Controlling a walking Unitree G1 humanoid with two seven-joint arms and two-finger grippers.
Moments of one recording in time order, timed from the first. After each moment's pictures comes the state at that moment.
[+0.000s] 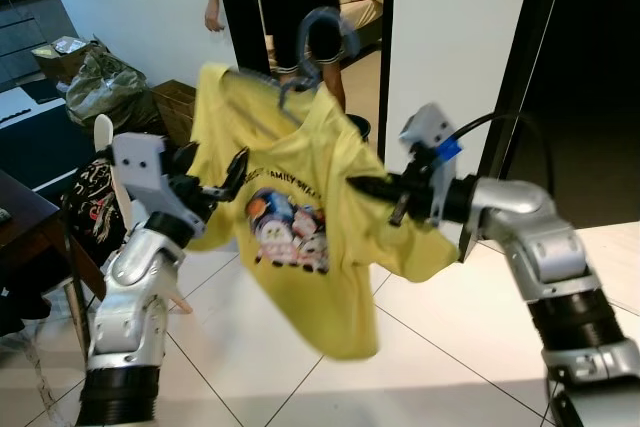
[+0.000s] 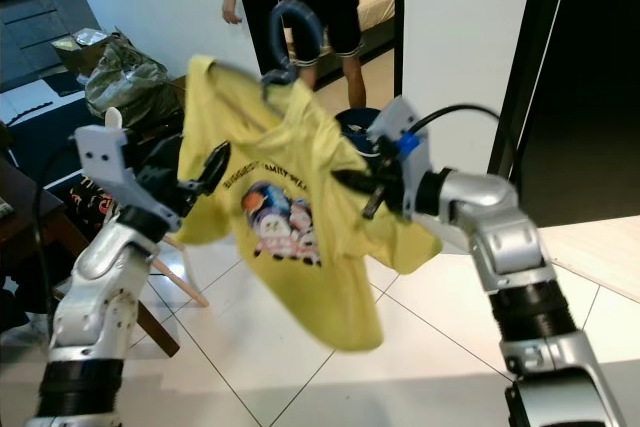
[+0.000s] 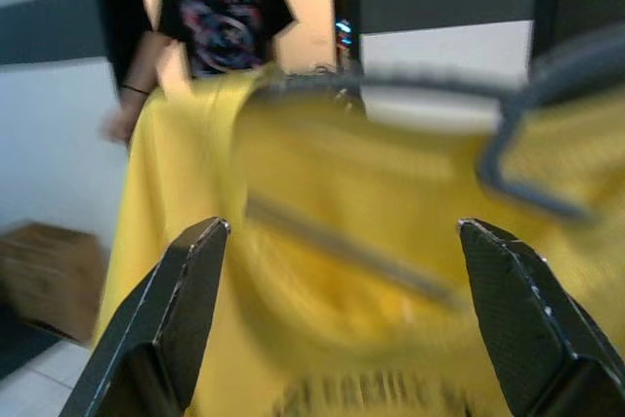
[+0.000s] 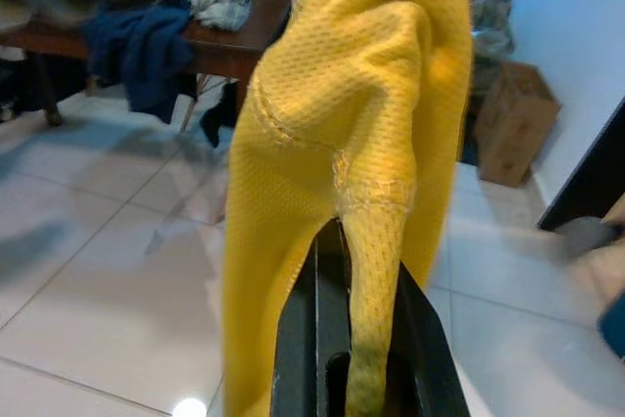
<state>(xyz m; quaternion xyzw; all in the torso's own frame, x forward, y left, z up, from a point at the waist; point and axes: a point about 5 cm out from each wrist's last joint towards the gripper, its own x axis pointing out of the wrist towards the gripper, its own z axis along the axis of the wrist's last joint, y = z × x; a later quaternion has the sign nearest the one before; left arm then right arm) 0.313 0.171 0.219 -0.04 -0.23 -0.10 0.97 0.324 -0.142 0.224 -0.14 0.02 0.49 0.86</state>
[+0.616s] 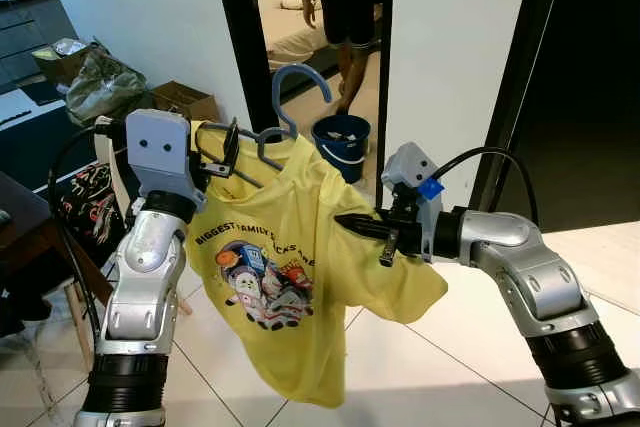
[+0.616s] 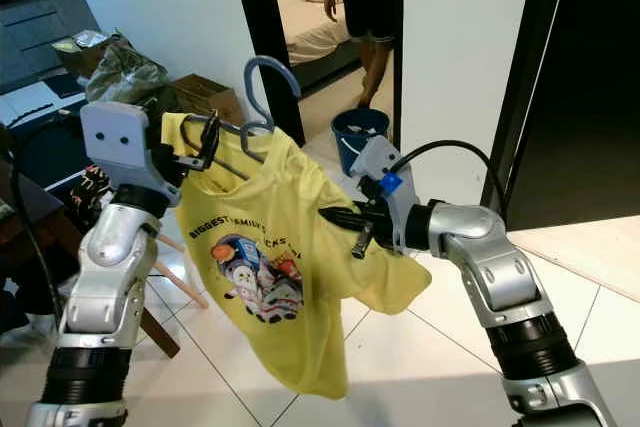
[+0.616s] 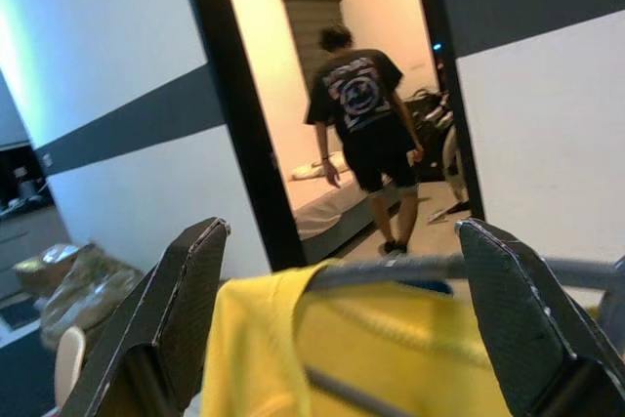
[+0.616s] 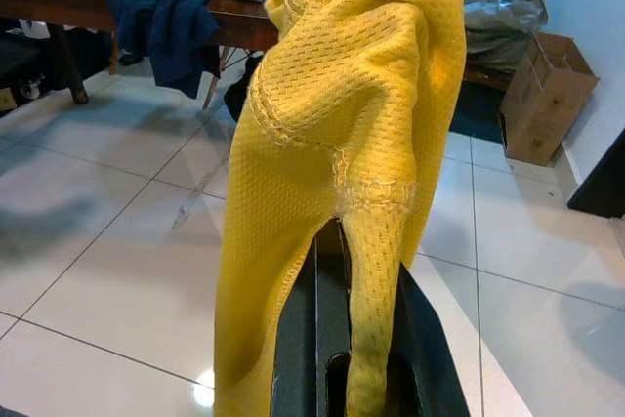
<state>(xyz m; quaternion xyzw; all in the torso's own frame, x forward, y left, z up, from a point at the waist) 0.312 0.167 0.233 0.05 -0.27 0.00 0.96 0.312 -0.139 0.211 -0.15 0.05 0.50 0.85</state>
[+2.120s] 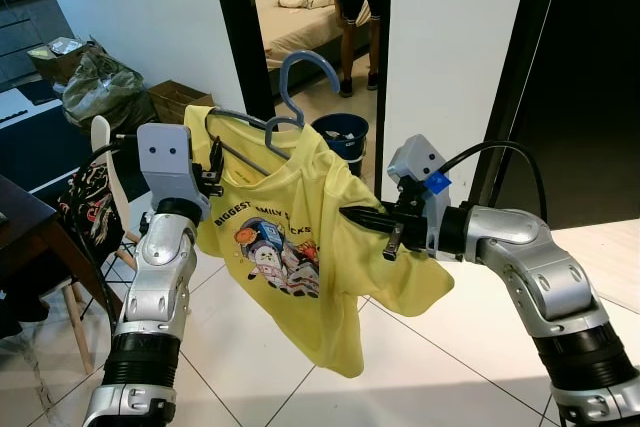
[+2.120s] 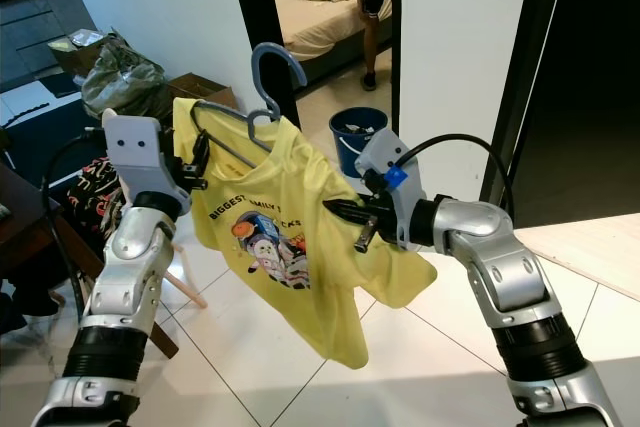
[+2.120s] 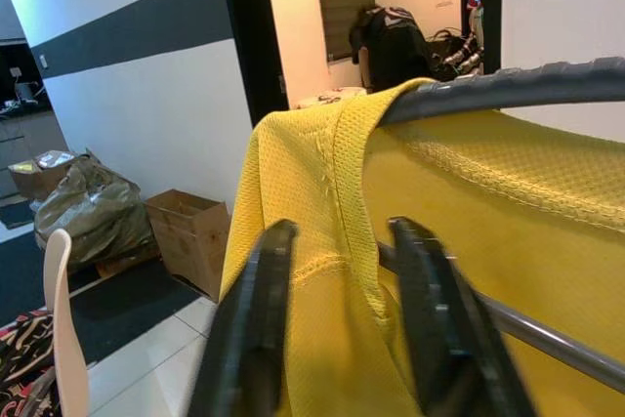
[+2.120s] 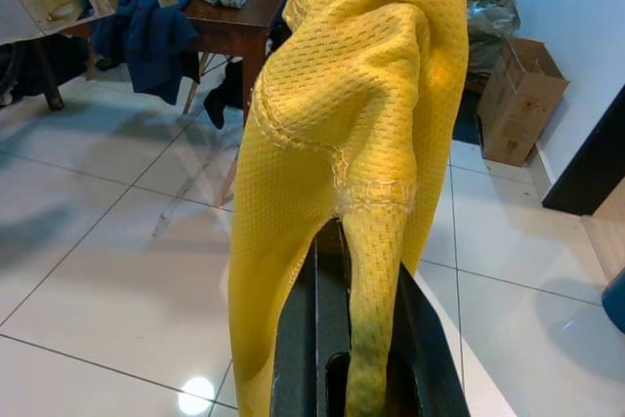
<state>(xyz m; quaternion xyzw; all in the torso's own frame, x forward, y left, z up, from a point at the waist) 0.341 0.173 0.203 0.00 -0.19 0.03 0.98 0.309 -0.141 0.219 -0.15 0.03 0.48 0.86</state>
